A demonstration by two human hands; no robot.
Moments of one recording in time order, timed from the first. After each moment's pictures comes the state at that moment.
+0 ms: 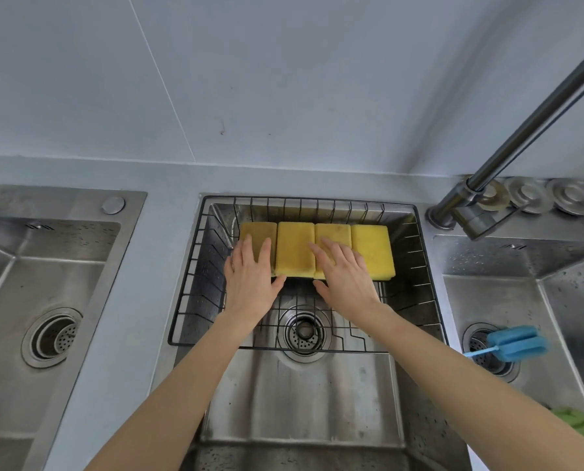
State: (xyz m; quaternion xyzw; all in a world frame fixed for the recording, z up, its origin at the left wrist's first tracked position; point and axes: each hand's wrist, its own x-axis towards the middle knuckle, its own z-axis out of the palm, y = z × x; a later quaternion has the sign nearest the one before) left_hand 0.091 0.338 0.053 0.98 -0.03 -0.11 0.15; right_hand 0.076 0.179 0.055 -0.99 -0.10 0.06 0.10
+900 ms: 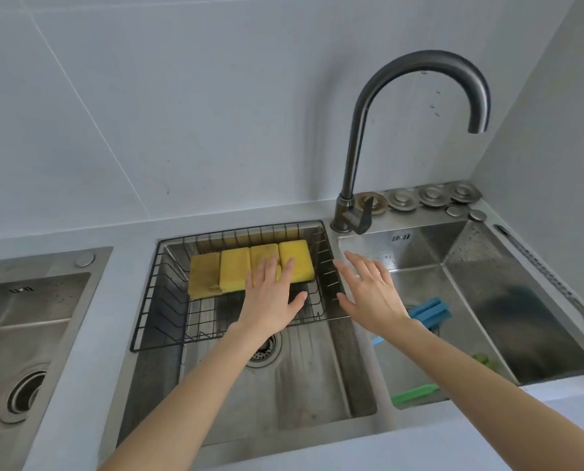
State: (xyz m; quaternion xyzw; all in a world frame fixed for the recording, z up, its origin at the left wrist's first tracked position) left_hand -0.008 0.226 0.140 0.96 -0.21 -0.11 0.11; right_hand -0.055 0.052 0.125 -0.99 0.00 -0.03 0.10
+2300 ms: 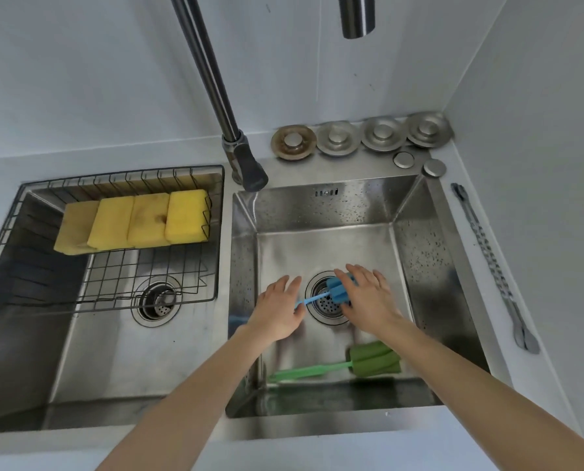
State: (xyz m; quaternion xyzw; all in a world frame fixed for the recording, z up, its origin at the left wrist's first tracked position) left_hand -0.040 -0.004 0.021 0.92 -0.16 -0.35 0.12; right_hand -0.070 -0.174 0.009 -0.97 -0.02 0.23 0.11
